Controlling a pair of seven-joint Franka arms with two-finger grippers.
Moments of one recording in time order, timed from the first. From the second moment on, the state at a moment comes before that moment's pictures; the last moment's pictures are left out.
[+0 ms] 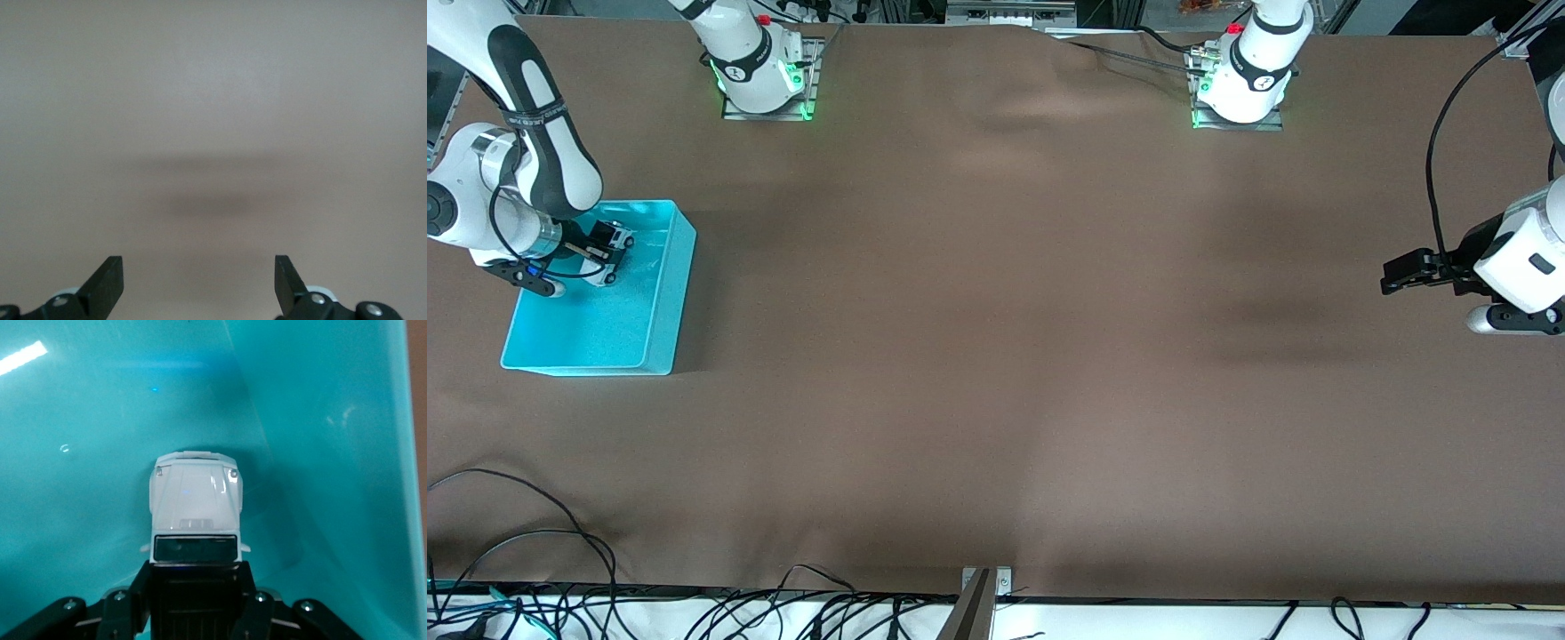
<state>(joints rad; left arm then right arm) 0.34 0.20 -0.34 -1.55 0.07 1.64 -0.01 -0.22 0.32 -0.22 -2.27 -0.17 2.36 0.11</state>
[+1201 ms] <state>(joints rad) 0.34 0.20 -0.34 -1.55 0.07 1.64 -0.01 -0.22 0.09 -0.05 -2.14 -0.13 1.90 0.15</state>
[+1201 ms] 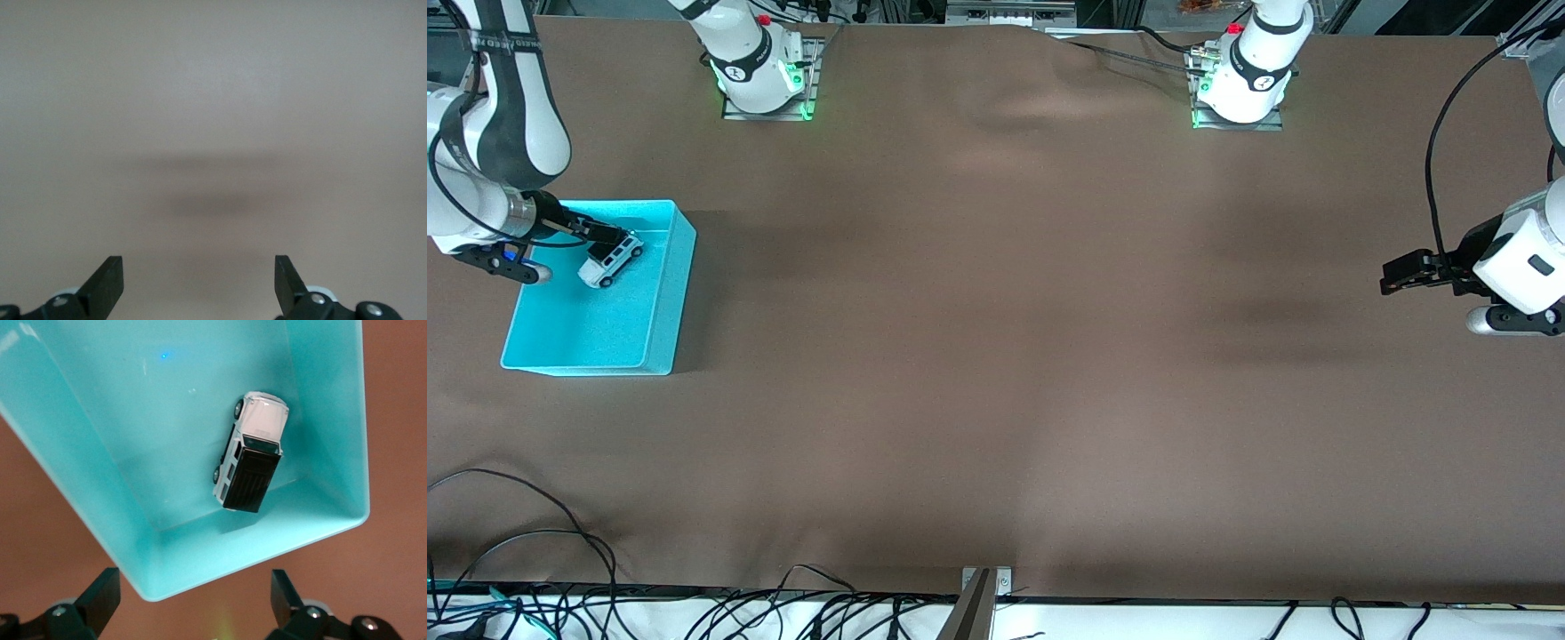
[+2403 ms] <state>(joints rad) 0.34 0.20 -0.34 -1.52 0.07 1.65 -0.01 -0.05 0.06 -0.05 -1.59 0.08 1.49 0.10</state>
